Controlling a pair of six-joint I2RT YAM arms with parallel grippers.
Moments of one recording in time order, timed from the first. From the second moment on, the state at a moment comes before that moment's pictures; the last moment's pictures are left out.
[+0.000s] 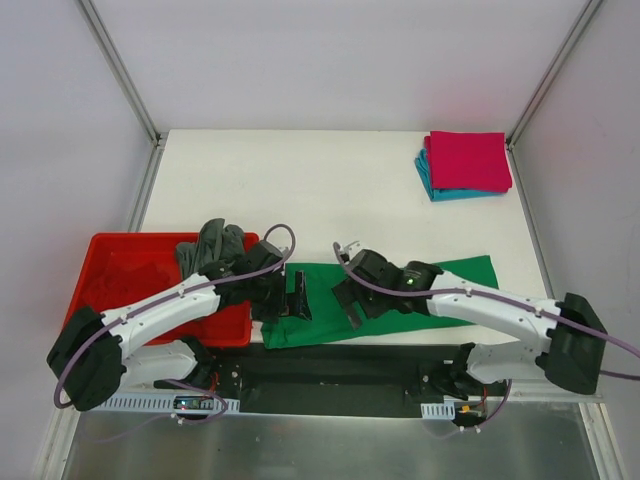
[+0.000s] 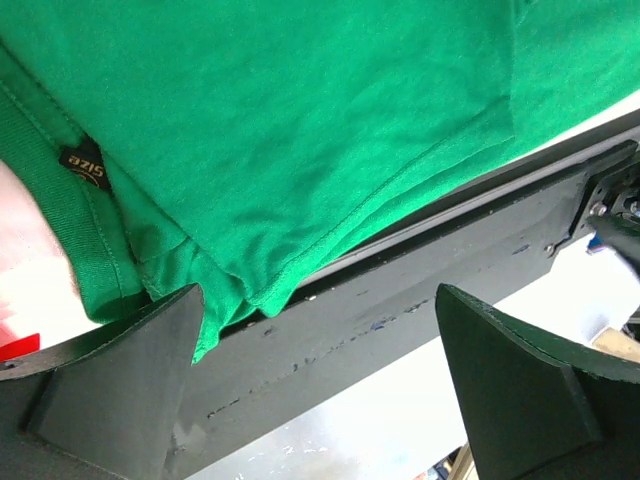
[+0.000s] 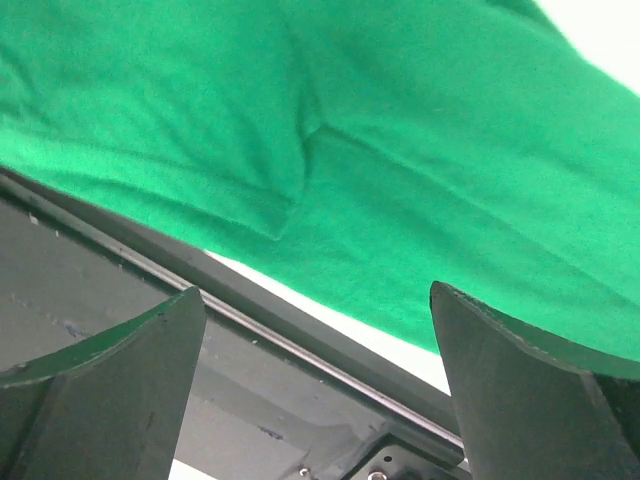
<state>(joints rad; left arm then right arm) -0.77 1.11 0.62 -0.57 0.28 -0.83 1.10 1.30 0.90 -0.75 0.15 0.42</state>
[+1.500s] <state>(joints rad) -0.37 2.81 2.51 -0.13 0.51 -1.04 0.78 1.37 0.72 -0.31 -0.38 0.50</state>
